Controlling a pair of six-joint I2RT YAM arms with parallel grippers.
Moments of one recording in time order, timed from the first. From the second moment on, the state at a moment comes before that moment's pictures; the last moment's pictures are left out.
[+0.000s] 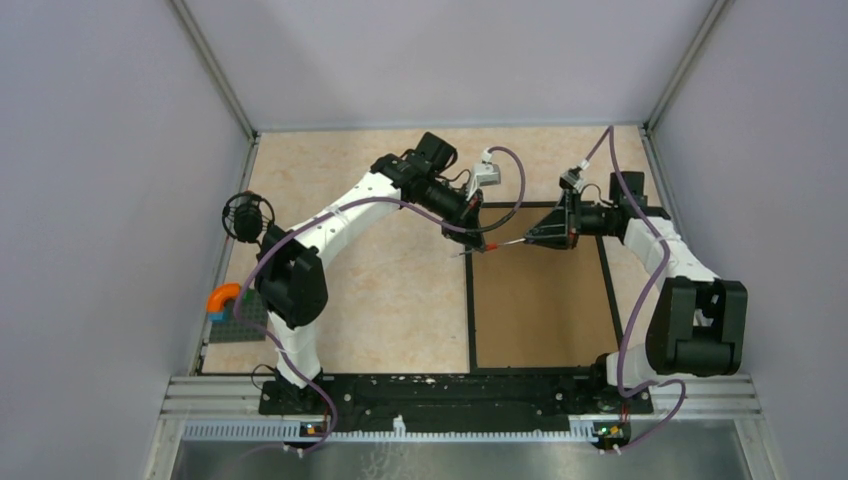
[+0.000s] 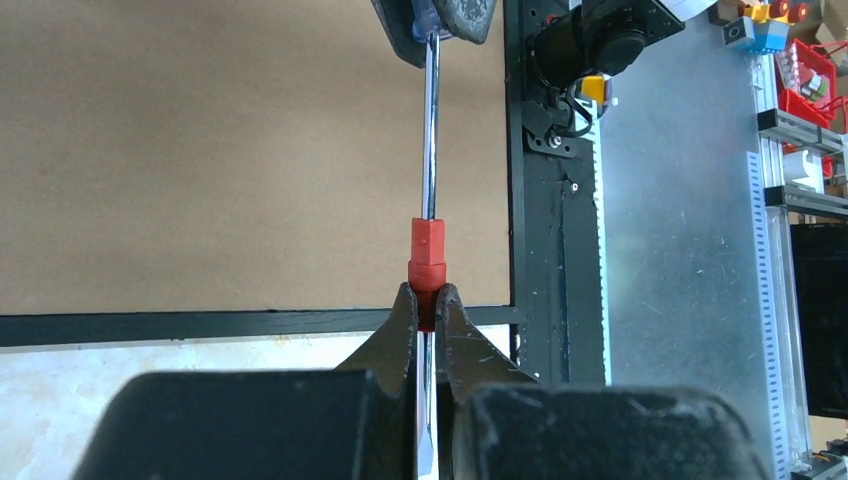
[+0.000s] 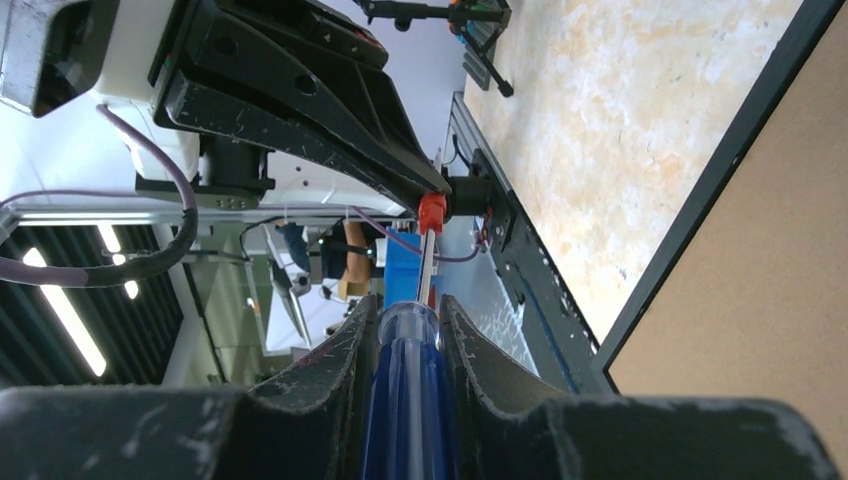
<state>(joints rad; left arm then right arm) -0.66 1.89 1.73 -0.81 0.99 0.31 -0.06 1.44 0.95 -0.50 -1.40 0.43</state>
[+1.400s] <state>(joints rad) -0.65 1.94 1.65 -0.54 1.08 -0.19 0.09 1.47 0.59 0.67 -1.28 1.30</state>
